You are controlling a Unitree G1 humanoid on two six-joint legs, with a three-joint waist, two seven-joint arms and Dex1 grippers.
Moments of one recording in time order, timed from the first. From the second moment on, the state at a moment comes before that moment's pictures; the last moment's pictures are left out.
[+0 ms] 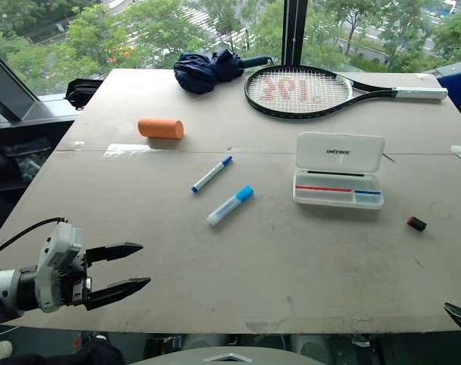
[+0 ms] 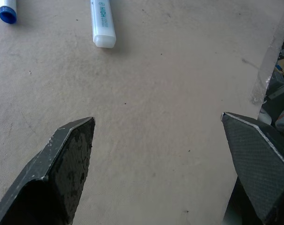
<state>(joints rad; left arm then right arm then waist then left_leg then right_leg) 0.49 0.87 0.53 -0.48 -0.68 0.53 -1.20 0.86 -0.66 -1.03 -0.36 0.62 0.15 1.31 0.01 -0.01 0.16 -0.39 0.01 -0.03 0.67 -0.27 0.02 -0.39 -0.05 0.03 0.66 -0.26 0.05</state>
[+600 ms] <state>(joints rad) 0.14 0.87 0.26 -0.67 -0.76 0.60 -1.08 0.10 -1.16 -0.35 -0.33 0.49 0.51 1.03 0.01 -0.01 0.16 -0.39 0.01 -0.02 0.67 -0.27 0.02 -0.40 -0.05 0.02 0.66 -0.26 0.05</state>
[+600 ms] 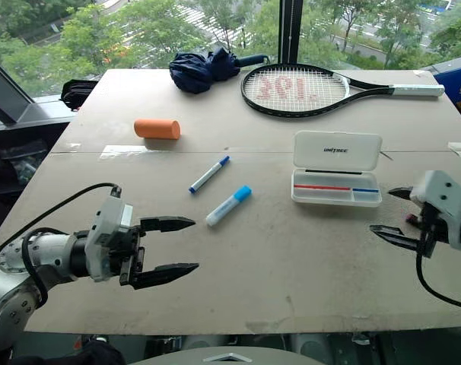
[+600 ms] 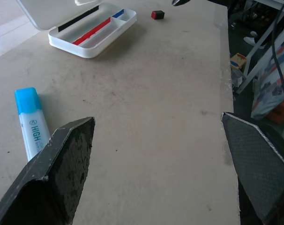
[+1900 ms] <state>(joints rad) 0.12 0.89 0.27 -0.74 -0.87 0.63 -0.93 -0.40 -1.03 0.29 -0.21 0.10 0.36 1.36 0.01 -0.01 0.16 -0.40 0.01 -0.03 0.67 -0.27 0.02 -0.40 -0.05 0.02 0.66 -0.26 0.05</state>
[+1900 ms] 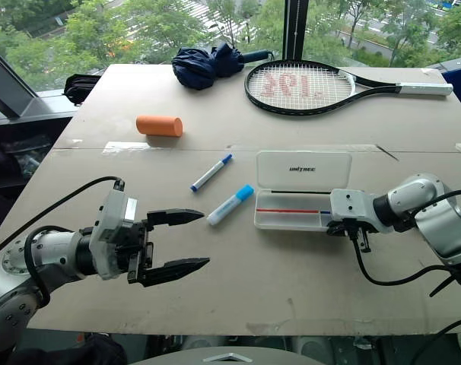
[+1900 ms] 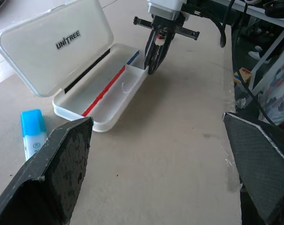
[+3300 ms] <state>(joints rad) -0.57 0.64 -0.20 0.21 -0.26 0.58 -0.71 0.52 -0.66 -0.57 -1.01 0.67 0.39 0.83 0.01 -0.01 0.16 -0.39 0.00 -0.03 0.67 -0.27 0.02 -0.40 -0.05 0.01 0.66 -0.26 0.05</state>
